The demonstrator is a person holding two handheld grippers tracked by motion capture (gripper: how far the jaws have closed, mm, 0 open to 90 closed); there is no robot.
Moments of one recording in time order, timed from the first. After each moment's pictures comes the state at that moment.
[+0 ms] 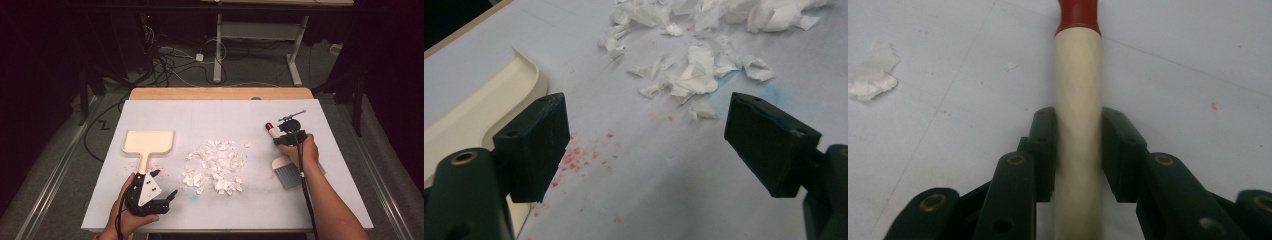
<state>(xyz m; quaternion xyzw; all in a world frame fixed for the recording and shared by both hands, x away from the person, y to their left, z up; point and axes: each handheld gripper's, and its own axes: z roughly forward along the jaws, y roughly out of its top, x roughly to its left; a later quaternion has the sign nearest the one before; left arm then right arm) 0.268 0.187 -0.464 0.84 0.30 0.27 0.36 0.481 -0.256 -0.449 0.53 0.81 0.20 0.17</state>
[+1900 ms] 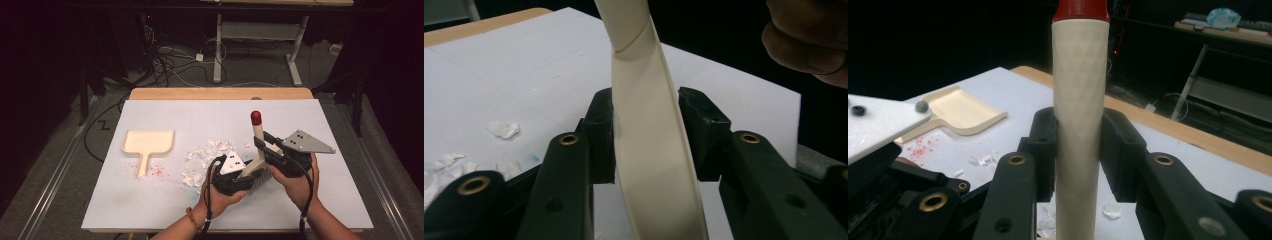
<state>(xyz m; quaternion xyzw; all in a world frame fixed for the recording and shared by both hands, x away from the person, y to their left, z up) 0.318 -0.004 -0.420 0.80 0.26 0.10 0.53 0.318 -0.196 -0.347 0.33 0.73 0.52 0.29</state>
